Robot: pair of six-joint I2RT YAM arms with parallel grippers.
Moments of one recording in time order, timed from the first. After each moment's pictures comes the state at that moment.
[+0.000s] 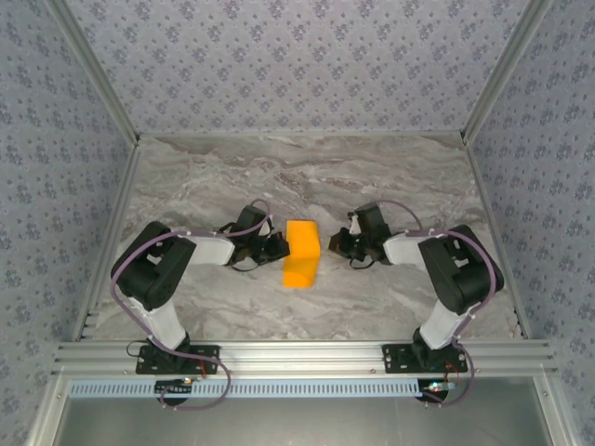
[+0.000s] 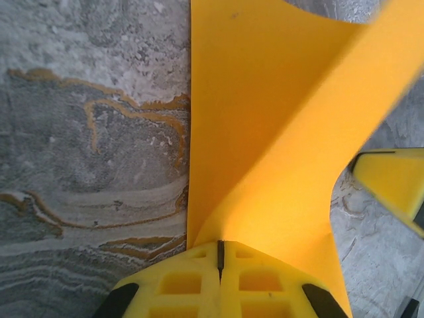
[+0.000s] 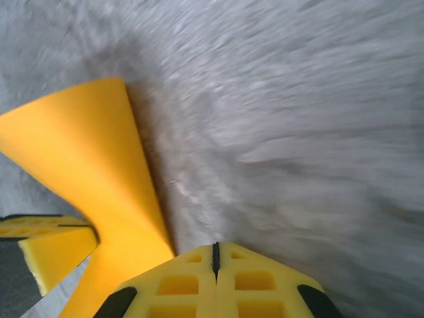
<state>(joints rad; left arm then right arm) -0.59 1.79 0.74 0.11 0.42 -0.81 0.41 1.68 0.67 0.13 -0.43 0.77</state>
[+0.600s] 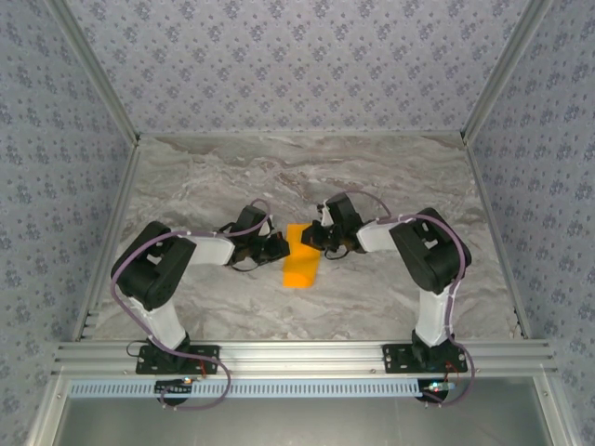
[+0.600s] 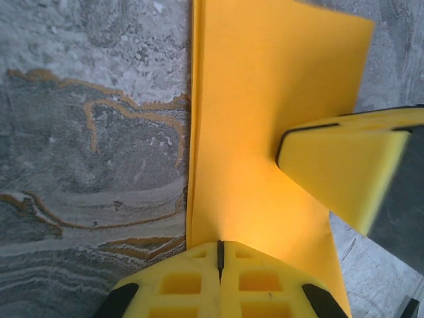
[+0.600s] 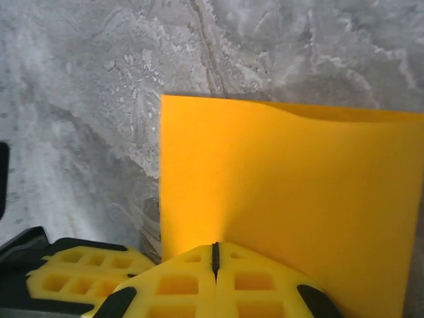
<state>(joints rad) -0.59 1.79 0.74 0.11 0.42 -0.81 0.54 1.91 0.90 0.20 -0.51 0.80</state>
